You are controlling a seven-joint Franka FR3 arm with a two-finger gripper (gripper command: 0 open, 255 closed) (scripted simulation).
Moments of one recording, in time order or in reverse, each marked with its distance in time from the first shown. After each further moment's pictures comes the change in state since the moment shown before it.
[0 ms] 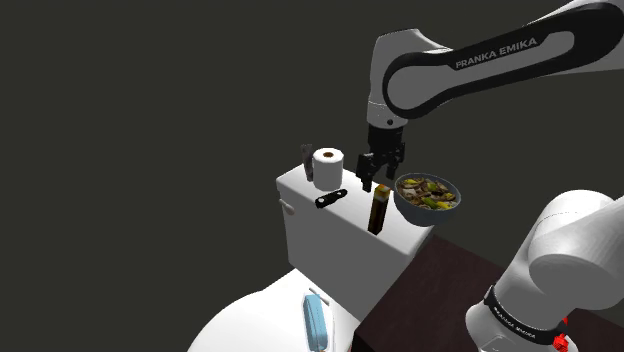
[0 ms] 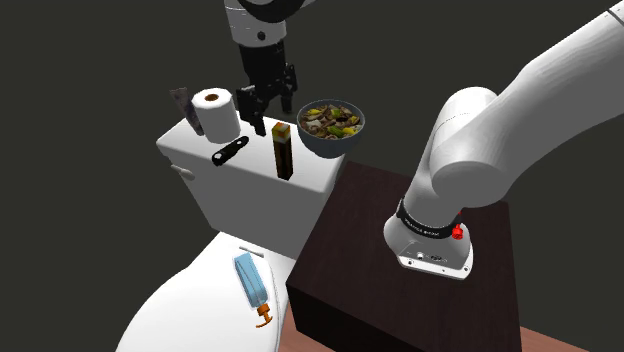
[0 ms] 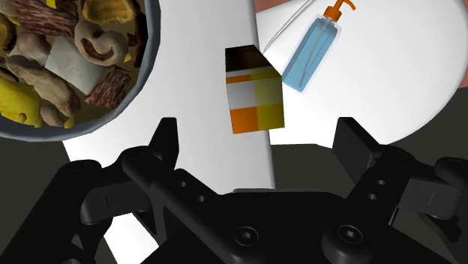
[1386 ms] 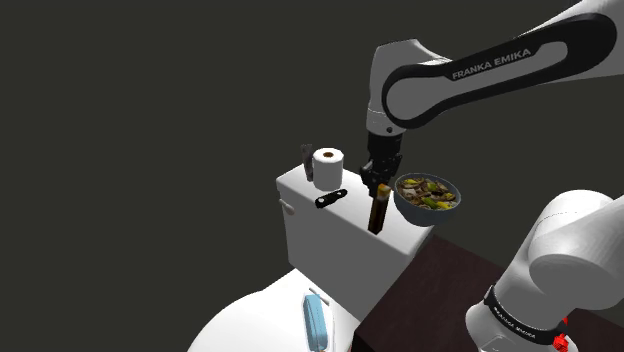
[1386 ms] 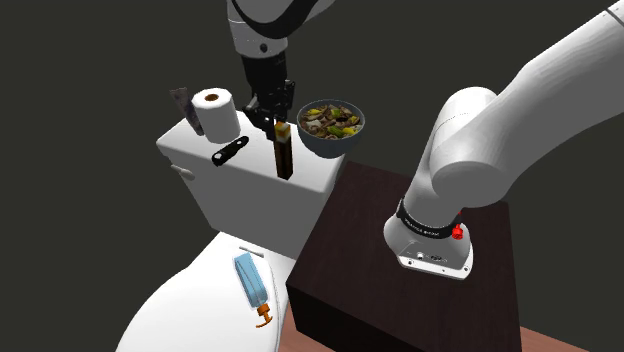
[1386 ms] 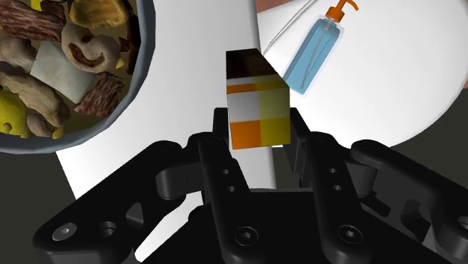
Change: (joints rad) arm 0.002 0.008 0.003 -0.036 0.003 0.046 0.000
